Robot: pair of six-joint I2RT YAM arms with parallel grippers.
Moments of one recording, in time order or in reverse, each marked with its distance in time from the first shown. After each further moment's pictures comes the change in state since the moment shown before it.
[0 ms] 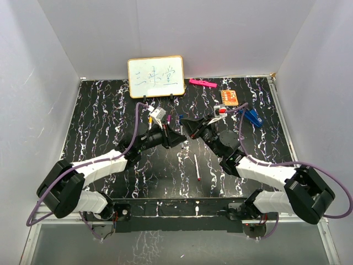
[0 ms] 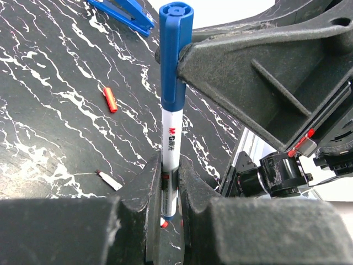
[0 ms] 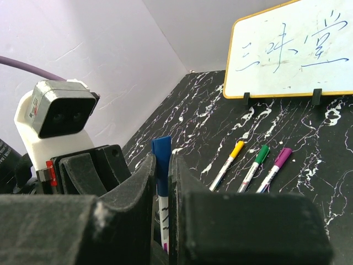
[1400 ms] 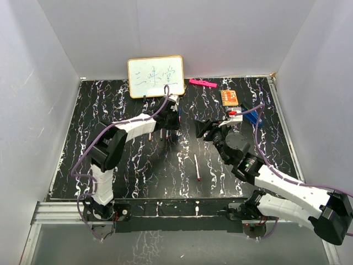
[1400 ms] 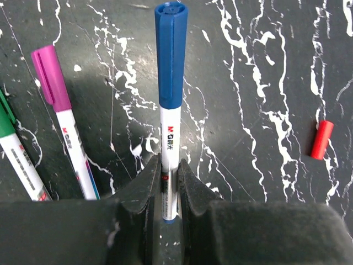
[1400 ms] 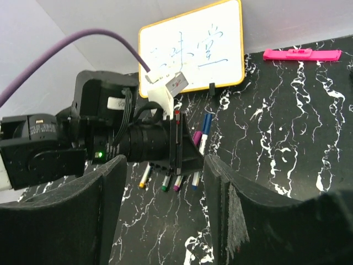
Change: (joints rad) left arm 0.076 0.635 0.689 -0.761 -0.324 0.167; right arm 0.098 -0.310 0.092 -0.542 0.426 -0.140
